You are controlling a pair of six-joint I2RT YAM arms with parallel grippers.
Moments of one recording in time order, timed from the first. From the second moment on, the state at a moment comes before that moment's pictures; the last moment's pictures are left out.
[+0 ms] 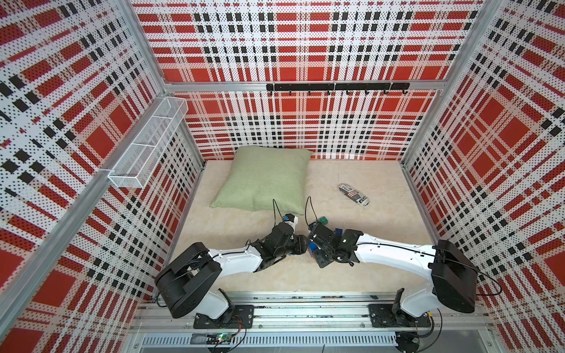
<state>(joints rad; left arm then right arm) -0.80 1.47 0.54 0.29 0.12 -0.74 1.02 1.51 0.96 -0.66 0.14 0.47</state>
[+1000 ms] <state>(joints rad) -0.83 1.47 0.52 0.29 0.10 -0.76 1.03 1.54 0.96 -0.61 0.17 0.57</state>
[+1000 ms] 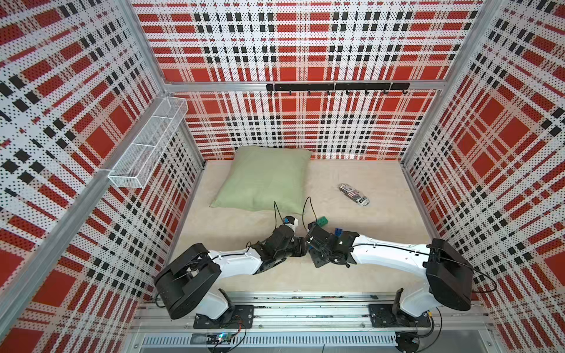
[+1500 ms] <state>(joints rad) -0.83 1.47 0.52 0.29 0.10 -0.76 1.03 1.56 0.97 -0.62 0.19 0.56</state>
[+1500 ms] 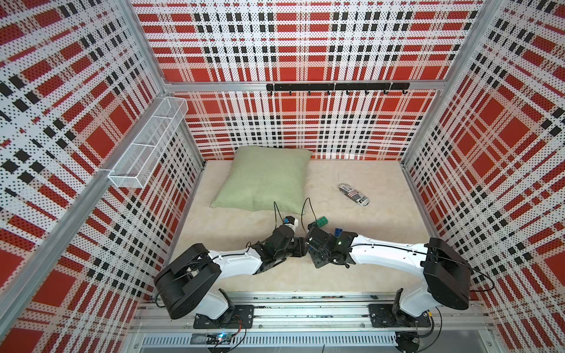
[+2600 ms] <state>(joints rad) -0.81 1.48 0.53 0.31 0.10 -0.77 1.02 1.63 1.09 -0.69 0.17 0.52</state>
